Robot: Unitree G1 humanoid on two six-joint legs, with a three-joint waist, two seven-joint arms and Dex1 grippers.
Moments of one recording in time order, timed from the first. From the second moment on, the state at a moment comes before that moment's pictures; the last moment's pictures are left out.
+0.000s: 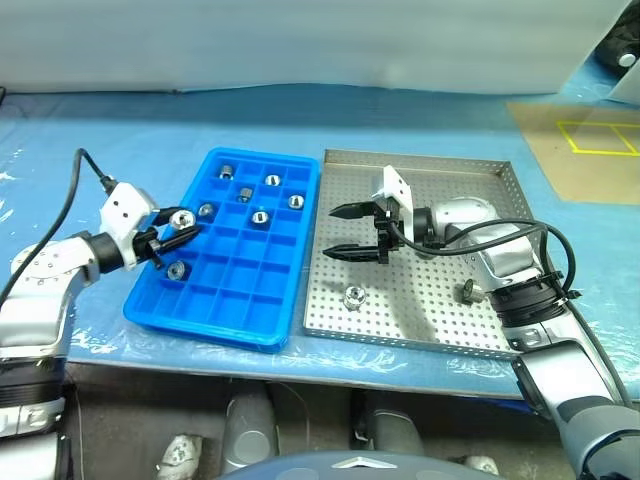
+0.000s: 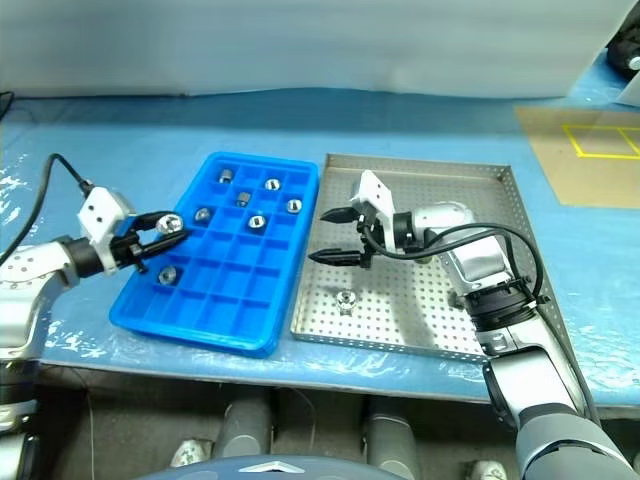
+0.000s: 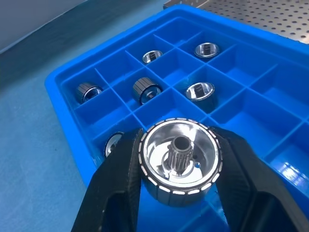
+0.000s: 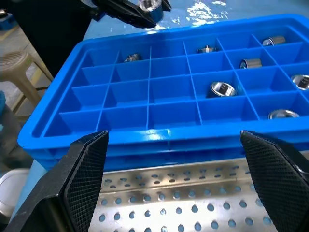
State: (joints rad) left arm -0.29 0.70 0.22 0.04 -0.25 0.26 -0.93; right arm -0.71 -0.53 0.25 0.11 0.38 0.49 1.17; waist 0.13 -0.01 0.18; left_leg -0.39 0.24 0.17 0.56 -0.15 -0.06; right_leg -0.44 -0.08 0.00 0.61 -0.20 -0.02
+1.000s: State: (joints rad) left arm -0.41 0.66 0.07 0.33 -0.17 0.08 -0.97; right arm -0.63 -0.58 0.20 -0.02 0.38 0.56 1.11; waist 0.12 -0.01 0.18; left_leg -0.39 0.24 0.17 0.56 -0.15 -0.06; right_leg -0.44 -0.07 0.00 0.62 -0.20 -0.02
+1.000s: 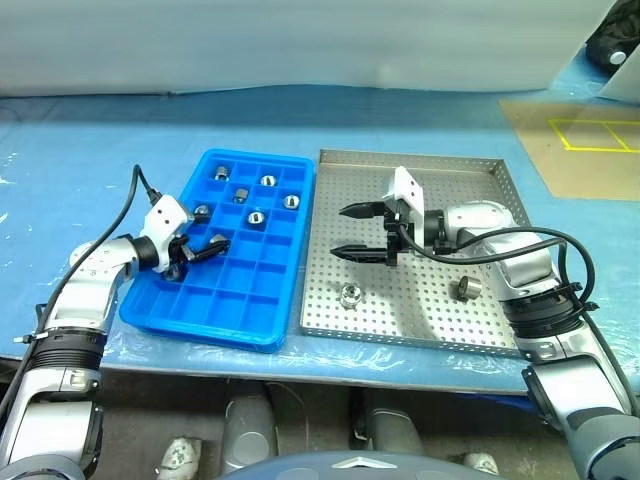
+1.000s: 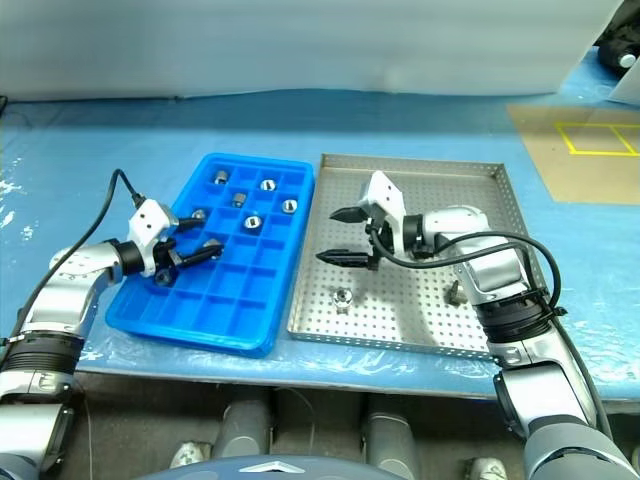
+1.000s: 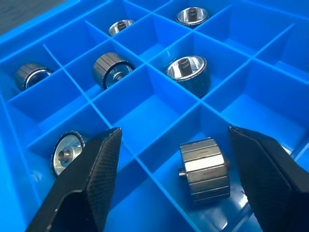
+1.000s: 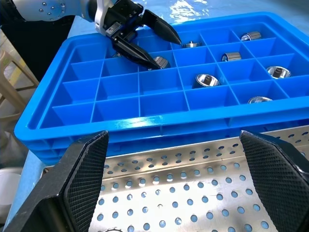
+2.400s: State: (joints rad) left arm -0.85 0.26 -0.37 0.71 -0.05 -0.22 -1.48; right arm -0.14 -0.76 -0.19 -0.57 0.56 0.86 0.76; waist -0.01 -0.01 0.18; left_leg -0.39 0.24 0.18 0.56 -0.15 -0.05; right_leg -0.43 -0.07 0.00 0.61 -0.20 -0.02
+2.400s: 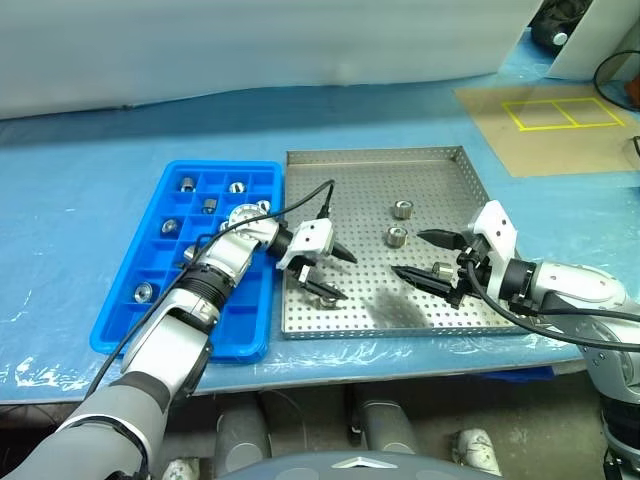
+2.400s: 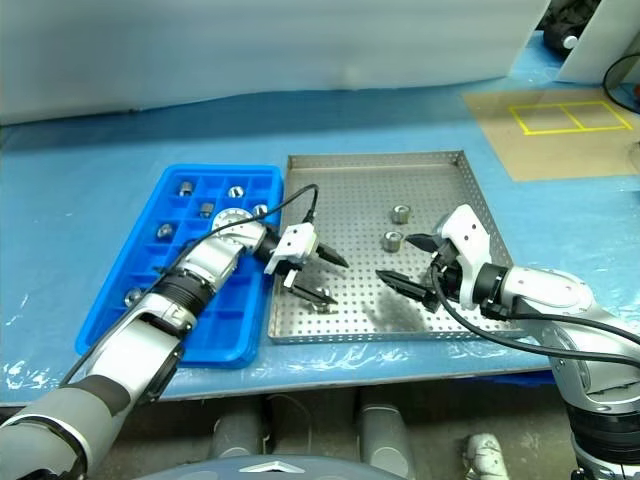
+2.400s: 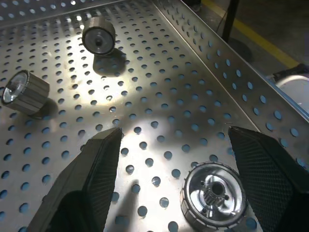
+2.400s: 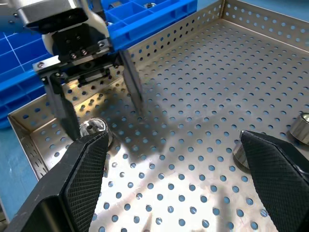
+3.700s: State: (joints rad) left arm -0.78 0.30 -0.42 0.65 0.02 -0.24 -1.48; right arm -0.14 -0.76 -0.16 -0.57 0.57 0.85 0.74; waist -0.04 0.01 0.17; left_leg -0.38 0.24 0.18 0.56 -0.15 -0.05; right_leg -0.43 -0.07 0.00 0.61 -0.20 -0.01
